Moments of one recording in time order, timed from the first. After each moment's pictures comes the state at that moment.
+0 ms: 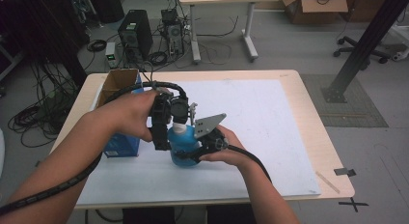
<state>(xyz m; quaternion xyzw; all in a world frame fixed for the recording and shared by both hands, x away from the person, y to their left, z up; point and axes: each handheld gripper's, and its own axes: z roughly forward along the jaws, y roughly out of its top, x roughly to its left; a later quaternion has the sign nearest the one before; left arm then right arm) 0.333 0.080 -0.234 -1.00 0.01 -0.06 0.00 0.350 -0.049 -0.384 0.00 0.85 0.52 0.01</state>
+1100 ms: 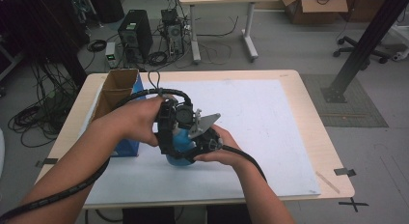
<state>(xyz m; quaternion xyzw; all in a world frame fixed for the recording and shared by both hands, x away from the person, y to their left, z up) 0.330 0.068 -0.249 -1.00 0.02 -0.06 0.01 0.346 -0.038 -0.378 -0.01 0.85 0.52 0.01</state>
